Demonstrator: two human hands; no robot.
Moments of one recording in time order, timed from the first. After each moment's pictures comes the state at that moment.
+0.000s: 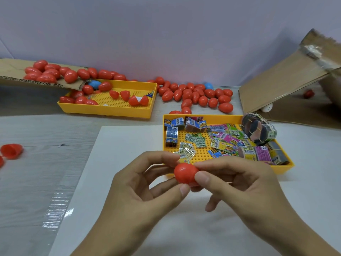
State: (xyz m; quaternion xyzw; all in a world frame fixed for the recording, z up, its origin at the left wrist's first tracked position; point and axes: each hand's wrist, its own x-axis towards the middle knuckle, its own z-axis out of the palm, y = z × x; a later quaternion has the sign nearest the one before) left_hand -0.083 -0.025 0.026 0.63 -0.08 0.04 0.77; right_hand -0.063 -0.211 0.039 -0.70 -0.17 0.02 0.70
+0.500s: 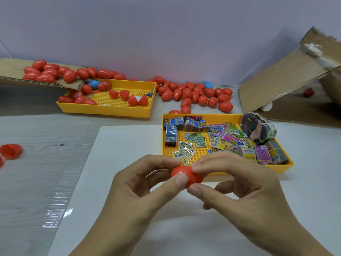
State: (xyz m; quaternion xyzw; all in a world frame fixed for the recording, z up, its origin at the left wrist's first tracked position) left_hand -0.082 -0.024 0.024 0.66 -0.04 0.02 0.75; right_hand -0.064 -0.214 0.031 -0.73 -0.25 -0.08 0.63
